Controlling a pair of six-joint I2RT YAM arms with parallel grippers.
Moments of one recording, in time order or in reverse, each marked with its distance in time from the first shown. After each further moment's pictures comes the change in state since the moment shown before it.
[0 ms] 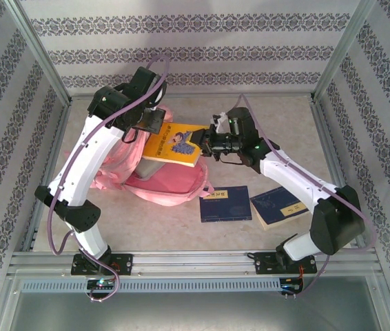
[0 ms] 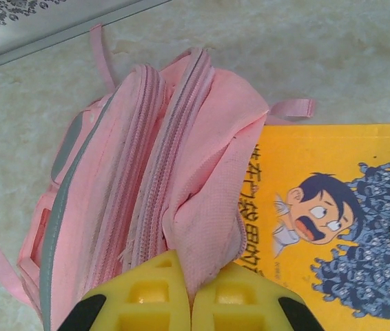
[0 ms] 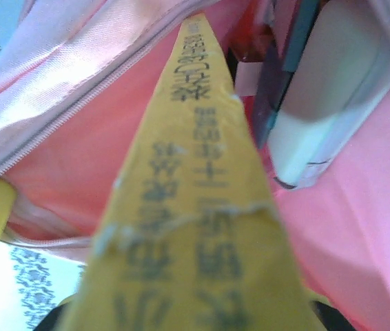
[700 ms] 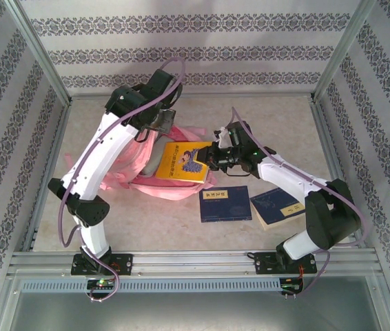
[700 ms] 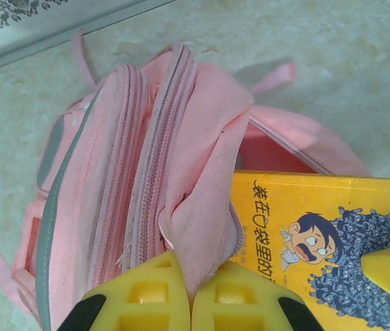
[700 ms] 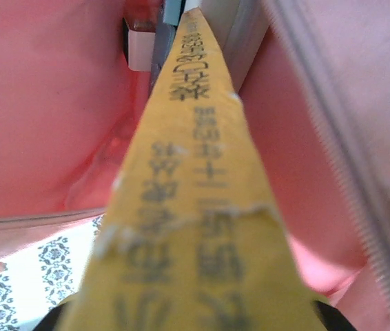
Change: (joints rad) left arm -0.061 0.085 0.064 -0.014 -0.085 -0.047; right arm -0.050 0.034 -0.151 -0.064 -0.017 -0.336
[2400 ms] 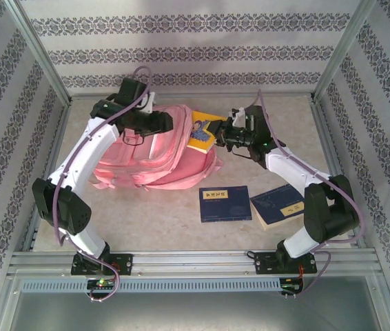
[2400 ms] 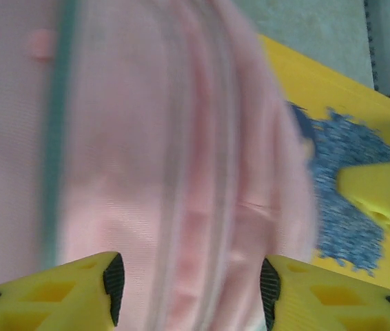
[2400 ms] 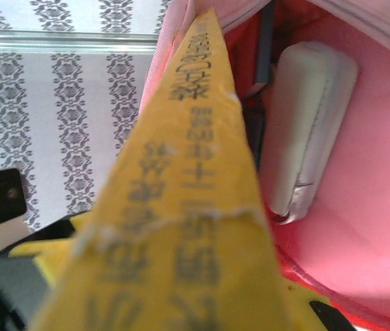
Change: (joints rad) left arm 0.239 -0.160 -0.544 0.494 0.654 -0.218; right arm -0.132 0.042 0.043 0.332 -0.019 0.345
